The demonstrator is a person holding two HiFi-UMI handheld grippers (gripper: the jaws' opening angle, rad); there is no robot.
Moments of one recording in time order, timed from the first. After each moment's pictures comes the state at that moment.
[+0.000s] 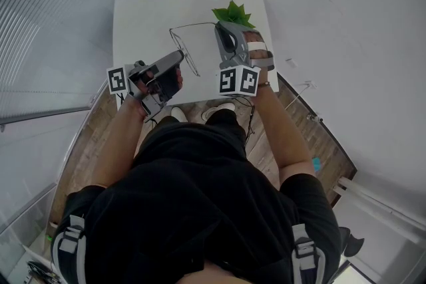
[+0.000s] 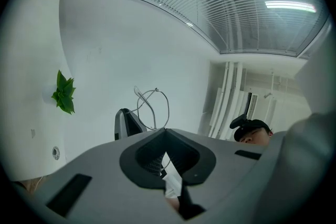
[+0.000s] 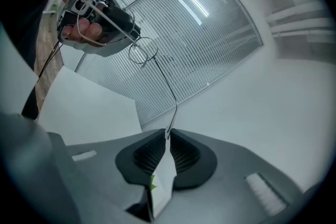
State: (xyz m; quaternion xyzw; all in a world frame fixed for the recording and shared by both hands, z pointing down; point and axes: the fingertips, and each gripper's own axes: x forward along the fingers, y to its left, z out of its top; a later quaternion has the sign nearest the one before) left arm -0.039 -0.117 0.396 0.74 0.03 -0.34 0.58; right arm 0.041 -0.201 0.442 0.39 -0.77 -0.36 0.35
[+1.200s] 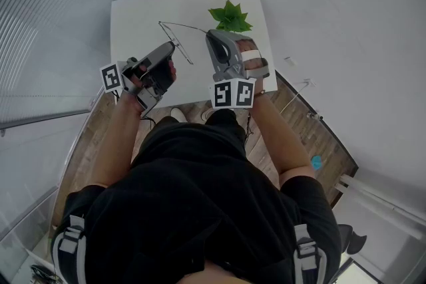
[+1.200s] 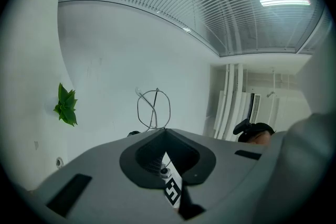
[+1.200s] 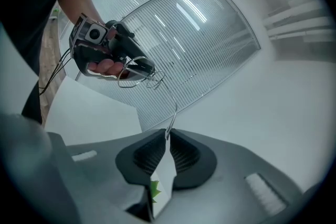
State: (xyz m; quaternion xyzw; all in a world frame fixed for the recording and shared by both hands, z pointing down) left arm -0.049 -0.126 0.389 0.74 -0.01 -0.35 0.57; right arm 0.028 -0.153 0.421 0.38 -0.79 -0.36 0.32
